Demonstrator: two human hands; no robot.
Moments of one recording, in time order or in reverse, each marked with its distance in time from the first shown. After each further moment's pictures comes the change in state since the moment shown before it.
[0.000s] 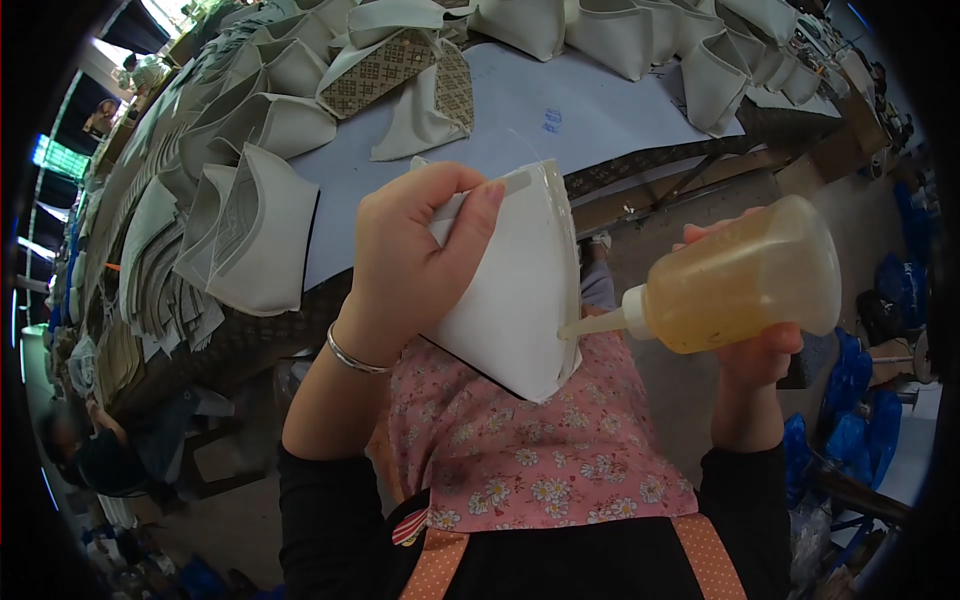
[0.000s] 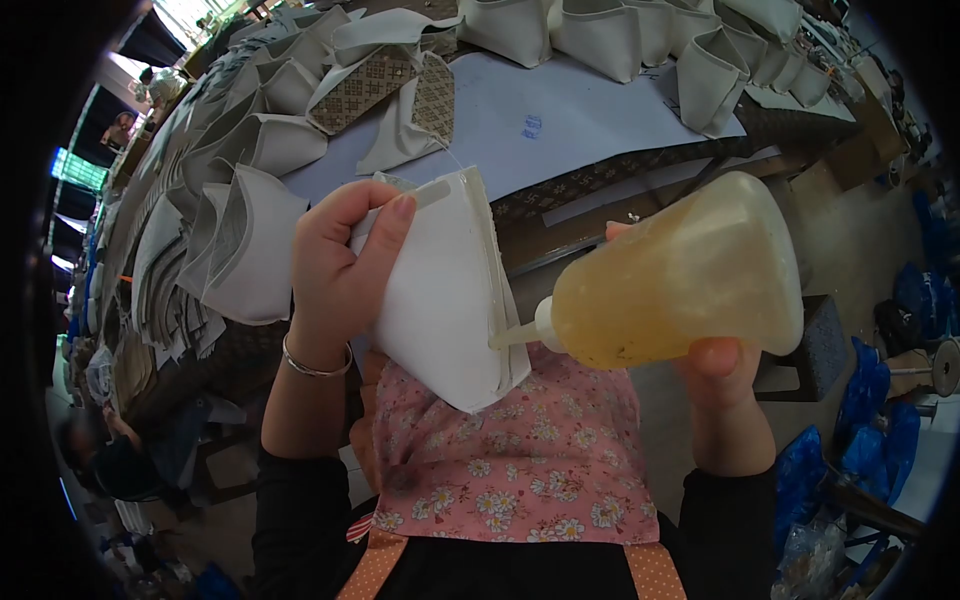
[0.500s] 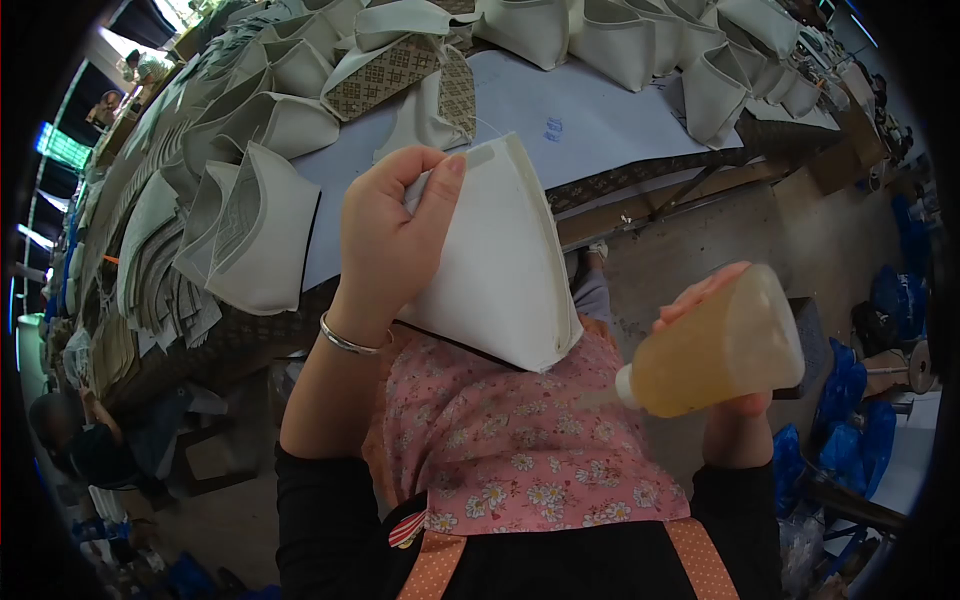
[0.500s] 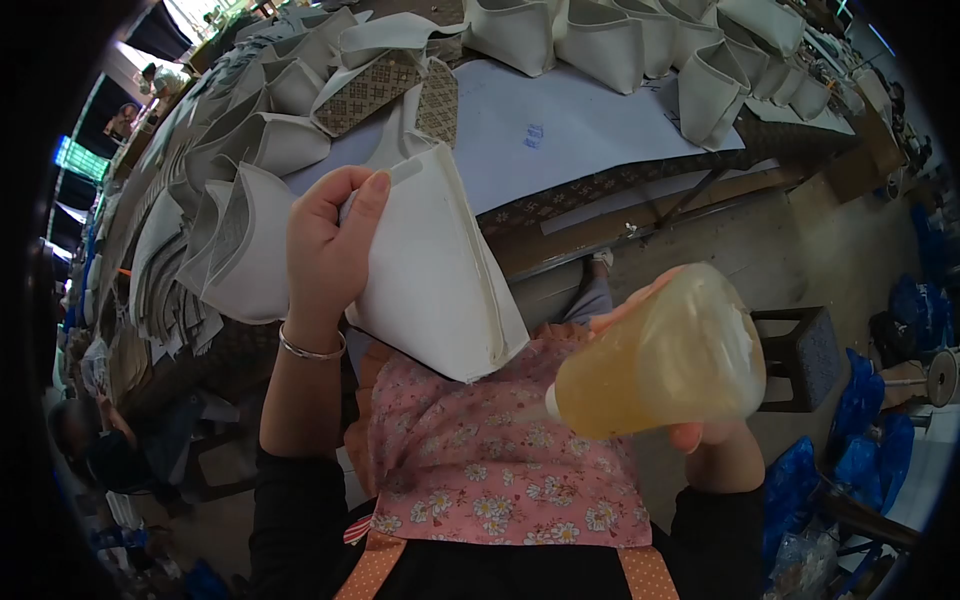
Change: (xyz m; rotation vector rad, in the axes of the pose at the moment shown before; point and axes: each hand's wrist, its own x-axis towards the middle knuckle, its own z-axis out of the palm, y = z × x) left_hand 0.007 -0.017 -0.008 -0.039 0.107 -0.159; right_hand -0.015 0.004 -0.013 0.044 -0.256 0.013
